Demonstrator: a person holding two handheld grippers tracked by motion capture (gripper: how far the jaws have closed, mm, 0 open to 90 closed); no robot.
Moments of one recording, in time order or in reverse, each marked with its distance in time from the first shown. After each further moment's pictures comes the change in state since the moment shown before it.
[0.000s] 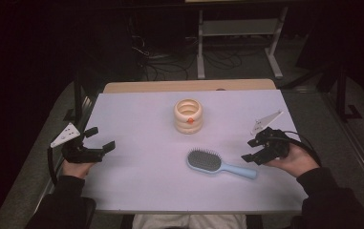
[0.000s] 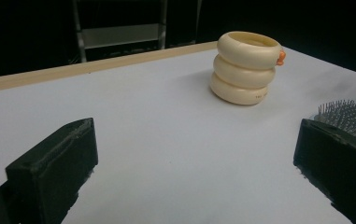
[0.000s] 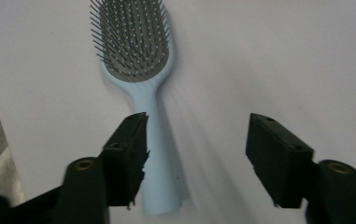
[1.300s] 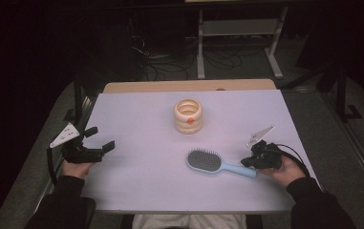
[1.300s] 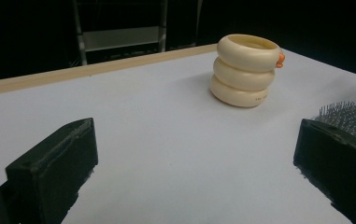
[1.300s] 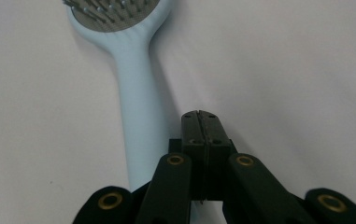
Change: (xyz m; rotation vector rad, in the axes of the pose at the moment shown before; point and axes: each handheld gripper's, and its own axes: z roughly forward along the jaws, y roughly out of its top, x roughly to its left) left arm 0.000 0.000 -0.001 -0.011 0.002 0.002; right arm -0.003 -0.037 0.054 0.027 0.047 0.054
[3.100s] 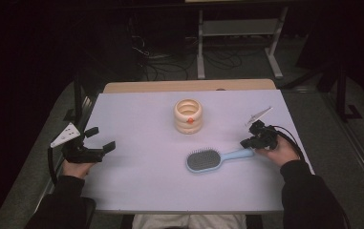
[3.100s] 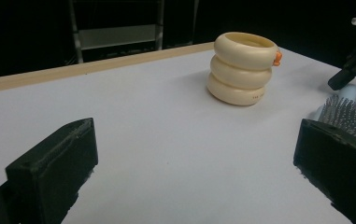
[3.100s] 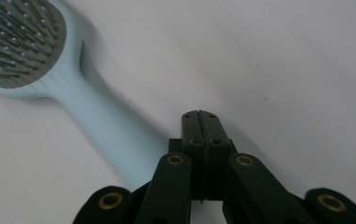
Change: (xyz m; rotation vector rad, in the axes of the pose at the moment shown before) left arm 0.000 -0.001 0.002 0.007 -0.014 -0.001; right arm -0.056 0.027 0.008 -0.016 -0.053 0.099
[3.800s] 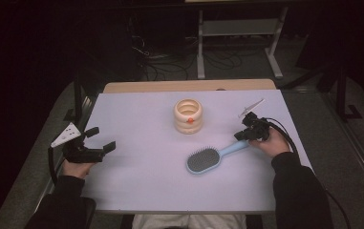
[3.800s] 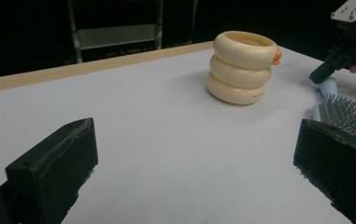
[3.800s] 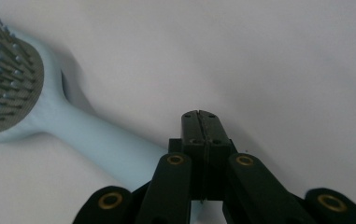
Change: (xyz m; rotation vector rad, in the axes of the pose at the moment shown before) left arm 0.000 0.000 0.001 0.000 -0.004 0.002; right arm -0.014 0.027 0.015 -0.004 0.004 0.006
